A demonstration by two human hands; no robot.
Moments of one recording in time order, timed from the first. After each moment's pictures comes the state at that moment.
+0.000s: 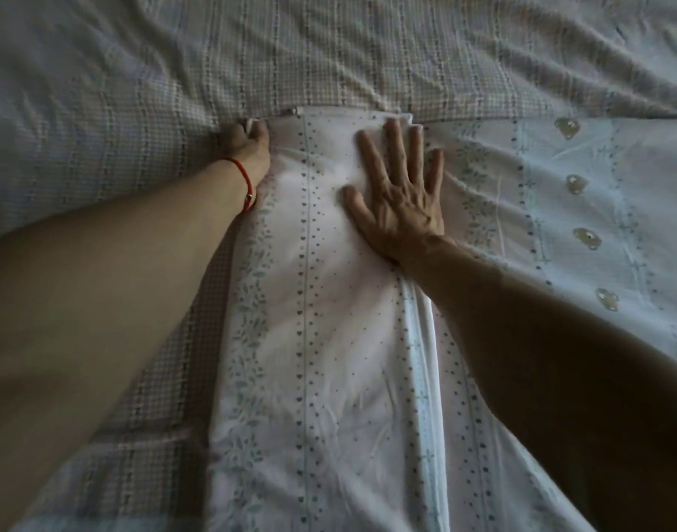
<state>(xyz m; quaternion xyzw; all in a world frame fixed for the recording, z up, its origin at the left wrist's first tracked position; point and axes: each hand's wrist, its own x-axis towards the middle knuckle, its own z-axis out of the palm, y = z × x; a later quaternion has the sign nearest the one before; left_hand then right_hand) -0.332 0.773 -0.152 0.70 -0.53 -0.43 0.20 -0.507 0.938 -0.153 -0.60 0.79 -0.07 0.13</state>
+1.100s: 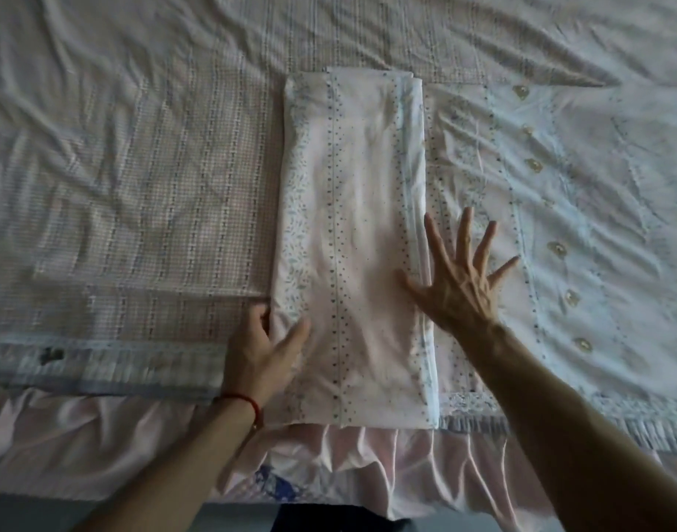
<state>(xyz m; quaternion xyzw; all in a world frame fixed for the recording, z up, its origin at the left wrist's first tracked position) -0.152 1.163 -0.052 0.70 -0.56 -0.44 0.06 -0.439 1.195 -0.083 -0.51 0.84 0.01 0.19</state>
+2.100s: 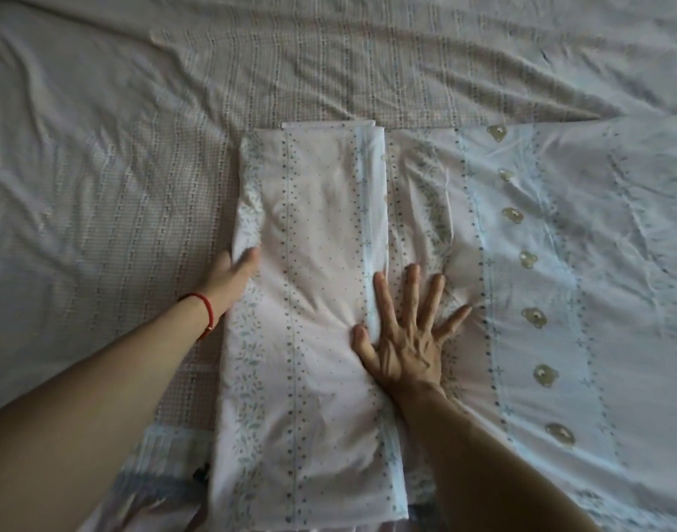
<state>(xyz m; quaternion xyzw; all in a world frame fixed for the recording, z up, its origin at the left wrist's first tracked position) -0.237 0.974 -0.092 0.71 -0.55 -0.44 0.04 -0.454 1.173 -0.139 -0.52 0.83 -0.05 0.17</state>
